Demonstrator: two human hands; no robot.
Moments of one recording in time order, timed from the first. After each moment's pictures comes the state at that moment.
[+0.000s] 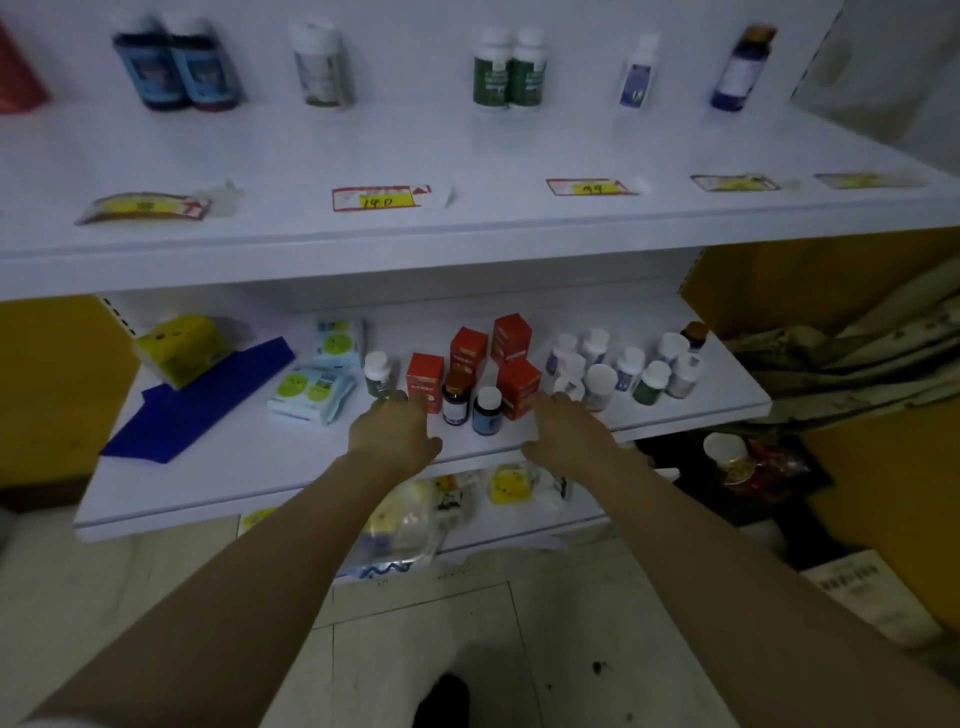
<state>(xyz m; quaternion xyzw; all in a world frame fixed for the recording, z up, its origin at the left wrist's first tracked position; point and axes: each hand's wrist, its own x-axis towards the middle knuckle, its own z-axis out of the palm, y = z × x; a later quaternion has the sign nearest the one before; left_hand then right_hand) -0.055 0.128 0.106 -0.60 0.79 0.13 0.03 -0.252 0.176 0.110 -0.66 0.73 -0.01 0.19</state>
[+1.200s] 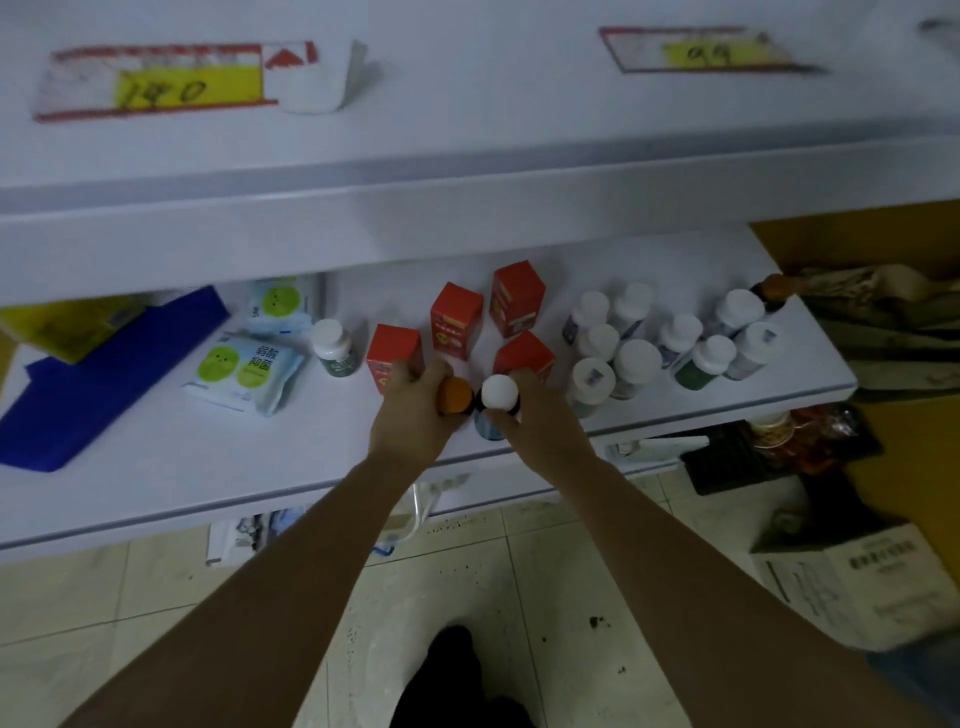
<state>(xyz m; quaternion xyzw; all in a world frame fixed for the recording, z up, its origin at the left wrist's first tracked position) -0.123 0.027 -0.017 -0.59 0.73 0.30 -0.16 -0.276 0.068 -0.009 -0.60 0.72 -0.21 0.29</state>
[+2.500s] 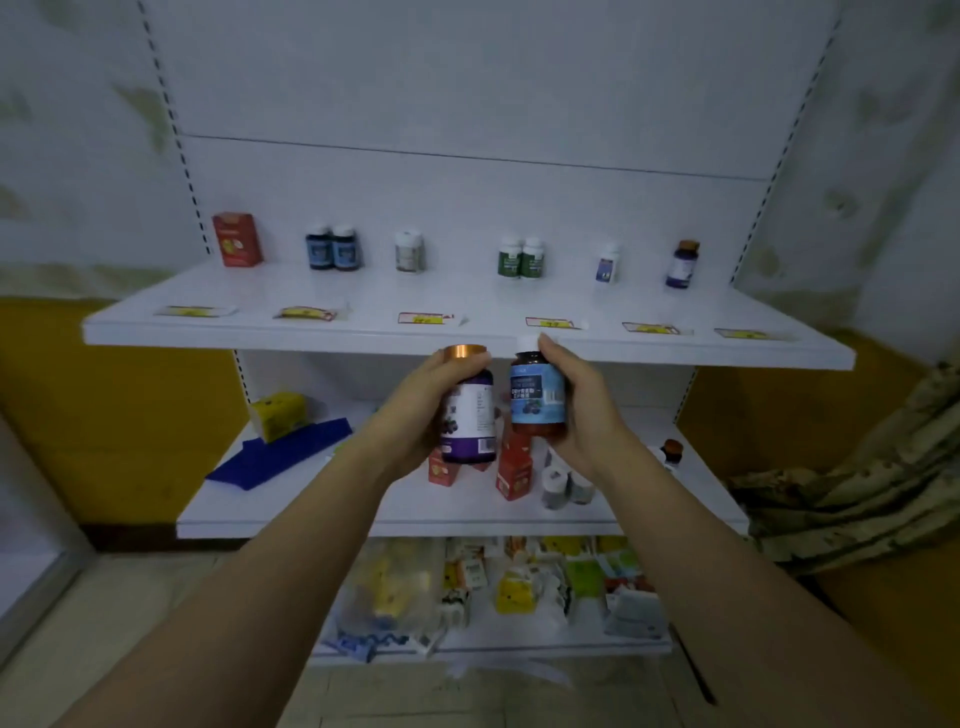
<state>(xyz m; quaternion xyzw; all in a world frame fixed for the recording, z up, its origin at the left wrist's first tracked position) -0.089 0.311 0.314 -0.36 0.48 0.65 -0.46 -0.246 0.318 0.317 -0.39 0.36 -0.55 0.65</state>
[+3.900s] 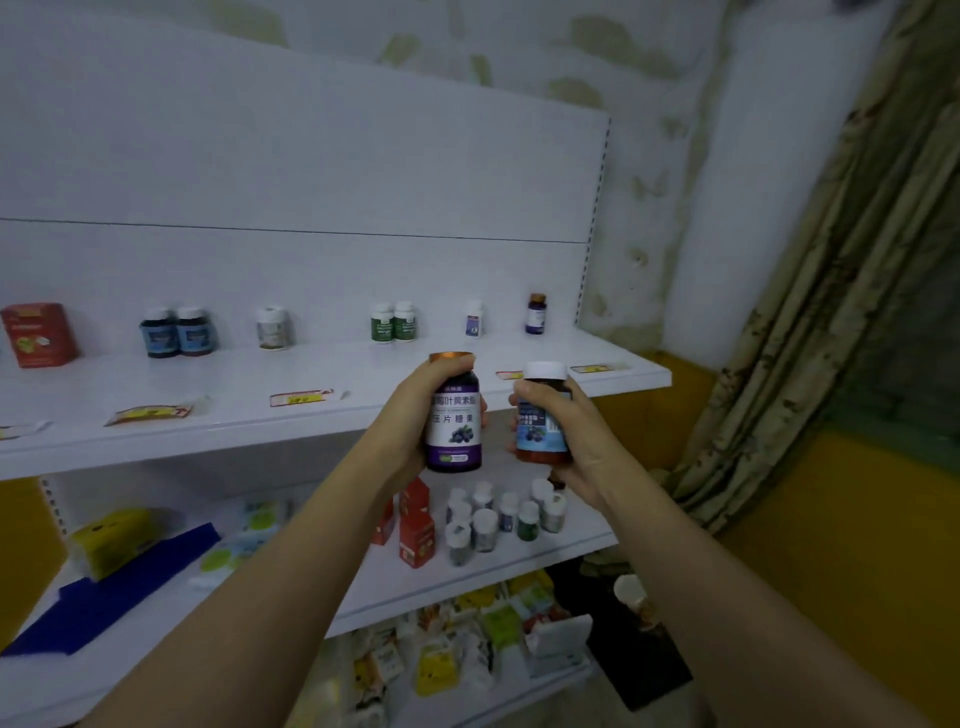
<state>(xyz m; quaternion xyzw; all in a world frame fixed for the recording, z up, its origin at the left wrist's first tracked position) -0.162 0.300 0.366 -0.22 0.52 0.71 -0.42 -0.313 0.358 0.355 -0.41 0.46 -0.66 0.43</state>
